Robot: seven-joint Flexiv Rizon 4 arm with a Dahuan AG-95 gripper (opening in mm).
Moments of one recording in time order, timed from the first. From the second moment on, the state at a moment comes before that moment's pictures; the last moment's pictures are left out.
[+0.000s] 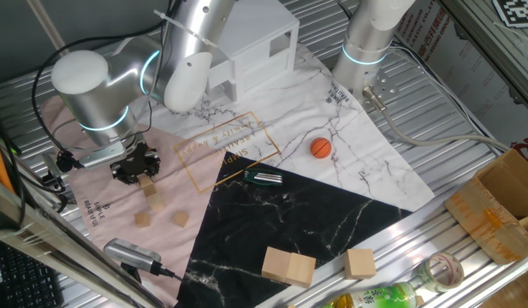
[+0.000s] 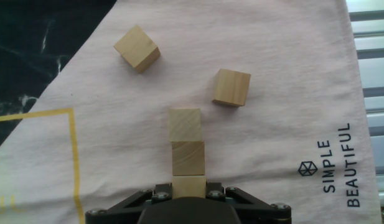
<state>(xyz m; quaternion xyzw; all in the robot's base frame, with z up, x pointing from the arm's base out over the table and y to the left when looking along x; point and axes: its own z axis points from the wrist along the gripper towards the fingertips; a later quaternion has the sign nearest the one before) 0.696 0.034 0.026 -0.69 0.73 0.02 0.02</state>
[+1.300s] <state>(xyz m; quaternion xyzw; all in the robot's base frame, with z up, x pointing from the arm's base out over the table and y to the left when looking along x) 0.695 0.034 0.025 -0.69 0.72 0.01 0.02</state>
